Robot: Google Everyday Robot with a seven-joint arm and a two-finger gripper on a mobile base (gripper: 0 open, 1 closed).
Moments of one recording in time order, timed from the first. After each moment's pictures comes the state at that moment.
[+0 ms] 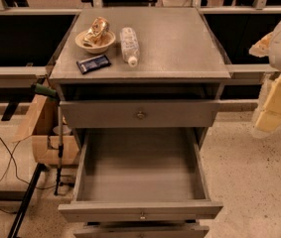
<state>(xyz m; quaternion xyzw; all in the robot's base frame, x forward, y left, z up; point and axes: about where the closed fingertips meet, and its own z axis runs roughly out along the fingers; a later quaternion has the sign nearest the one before) 0.438 -0.217 0.977 -0.60 0.78 -0.03 0.16</state>
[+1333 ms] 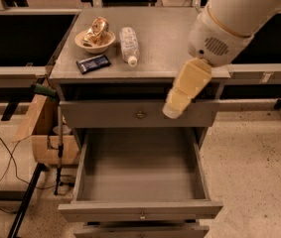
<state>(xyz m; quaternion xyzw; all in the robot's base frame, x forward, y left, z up) 0.482 -0.092 0.967 -0.55 0.81 0.05 0.19</state>
